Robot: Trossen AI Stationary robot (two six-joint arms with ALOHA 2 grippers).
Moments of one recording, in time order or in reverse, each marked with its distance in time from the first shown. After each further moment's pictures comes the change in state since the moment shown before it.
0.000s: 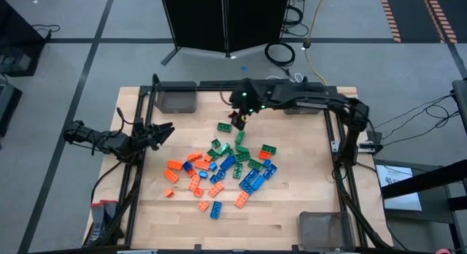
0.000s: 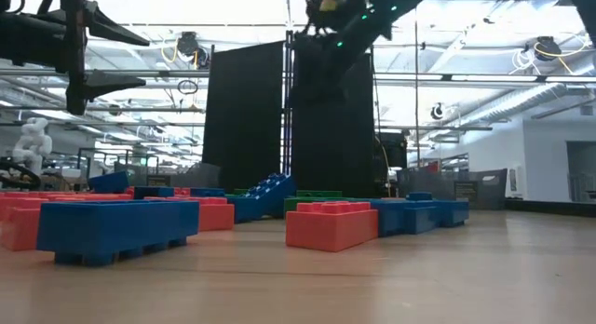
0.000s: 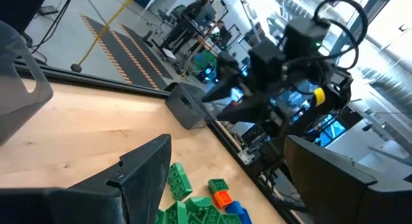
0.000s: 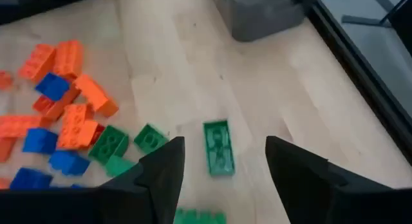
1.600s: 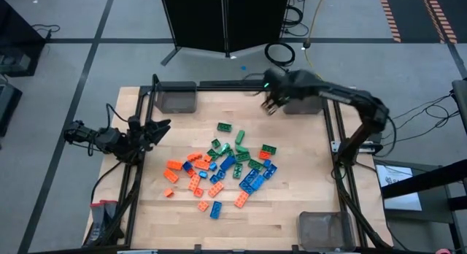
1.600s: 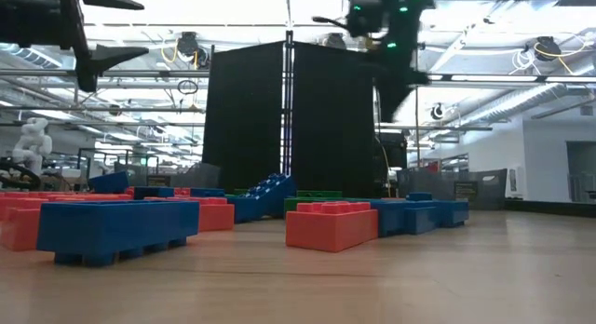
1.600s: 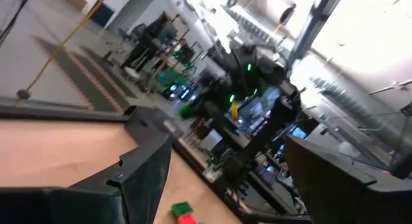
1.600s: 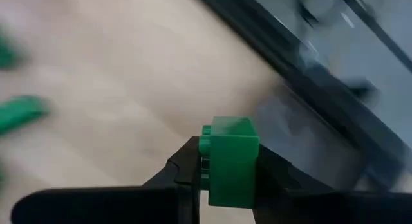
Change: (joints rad) left arm 0.000 0.000 0.000 0.220 0.075 0.177; right arm -0.171 -0.231 -0.041 -0.684 0.406 0.306
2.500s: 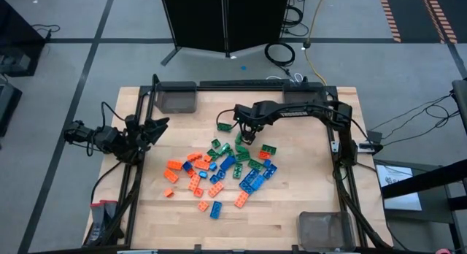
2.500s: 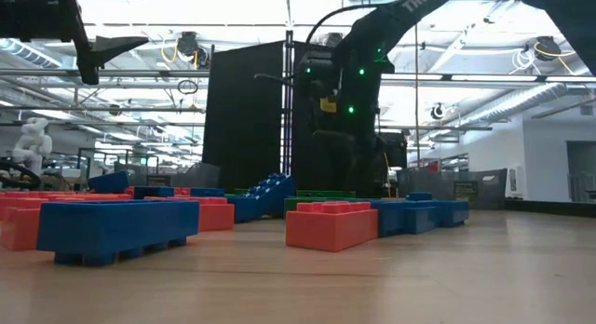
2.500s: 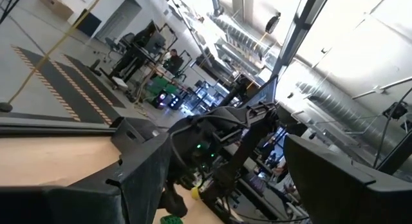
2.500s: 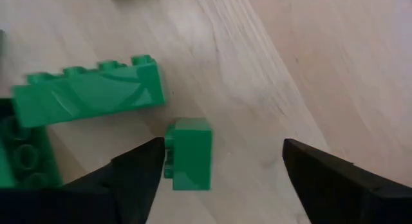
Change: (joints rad) left arm 0.000 0.000 0.000 0.103 0.032 0.085; right arm 0.228 0.385 -0.068 0.380 -0.170 -0.078
